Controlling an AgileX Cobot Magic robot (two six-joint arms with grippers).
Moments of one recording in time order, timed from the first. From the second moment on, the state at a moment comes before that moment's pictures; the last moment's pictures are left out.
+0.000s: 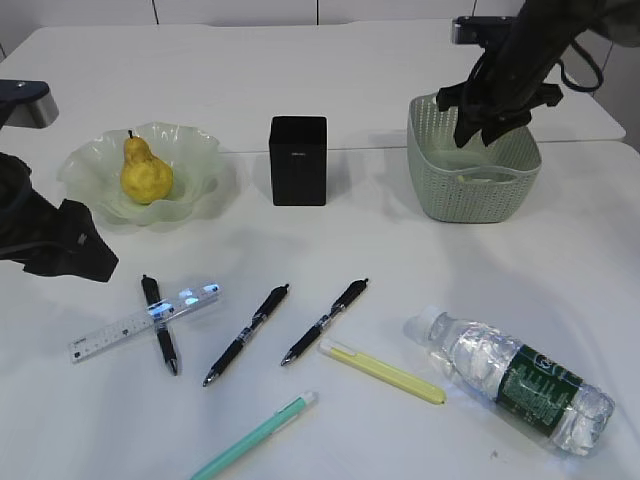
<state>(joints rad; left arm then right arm) -0.24 1.42 -0.93 -0.26 0.69 0.20 0.05 2.40 -2.32 0.09 1.16 -0.08</state>
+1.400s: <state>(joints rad) -0.24 1.42 -0.93 -0.28 0.70 0.20 0.06 1.70 -1.76 0.22 1.25 -0.30</state>
